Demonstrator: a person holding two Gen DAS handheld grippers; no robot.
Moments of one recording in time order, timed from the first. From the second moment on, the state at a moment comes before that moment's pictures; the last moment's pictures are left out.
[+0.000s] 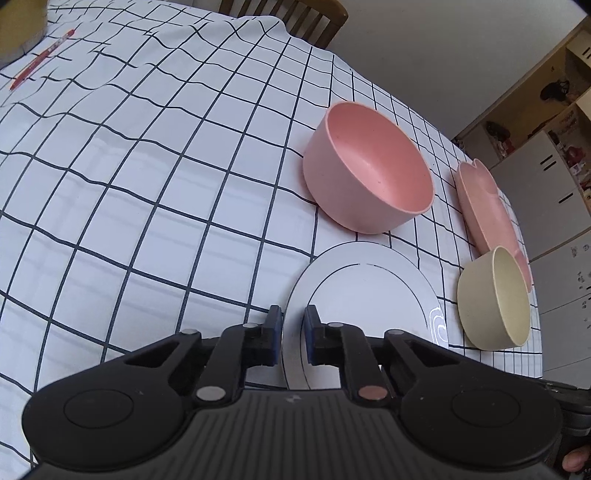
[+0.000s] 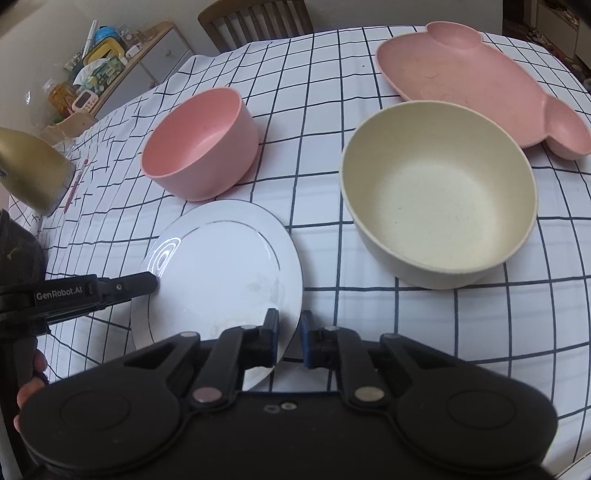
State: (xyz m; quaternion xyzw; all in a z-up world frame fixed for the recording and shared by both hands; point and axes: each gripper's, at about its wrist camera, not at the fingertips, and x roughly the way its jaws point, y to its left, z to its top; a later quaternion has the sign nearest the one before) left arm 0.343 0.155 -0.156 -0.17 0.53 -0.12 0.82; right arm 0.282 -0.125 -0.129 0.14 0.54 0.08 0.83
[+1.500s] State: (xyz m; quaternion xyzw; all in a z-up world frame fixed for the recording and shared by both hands) left arm 0.194 -0.012 -0.091 -0.12 0.53 -0.17 0.82; right arm 0.140 -0.291 -0.072 0.12 0.52 0.11 0.84
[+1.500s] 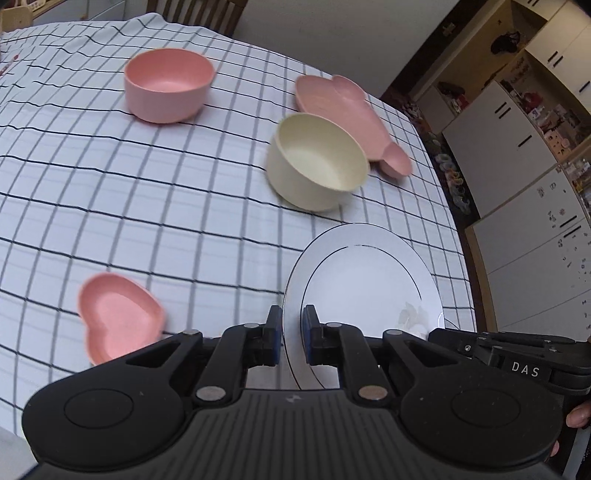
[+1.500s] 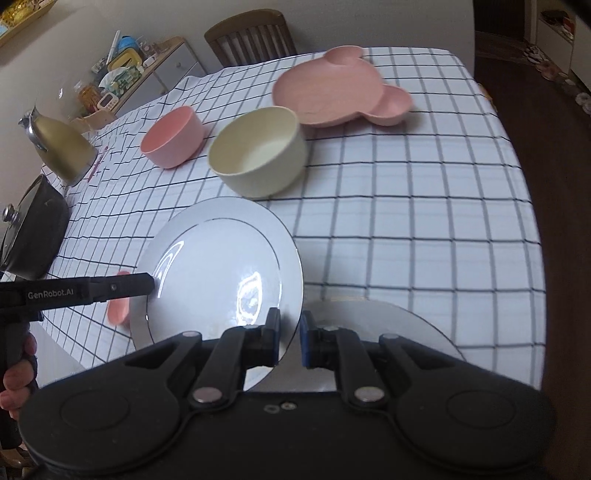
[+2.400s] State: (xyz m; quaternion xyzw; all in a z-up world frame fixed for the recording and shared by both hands) left arm 0.119 -0.106 -0.124 -0.07 0.57 -0.18 0.80; right arm 0.053 -0.380 -0.105 0.15 0.55 0.08 0.82
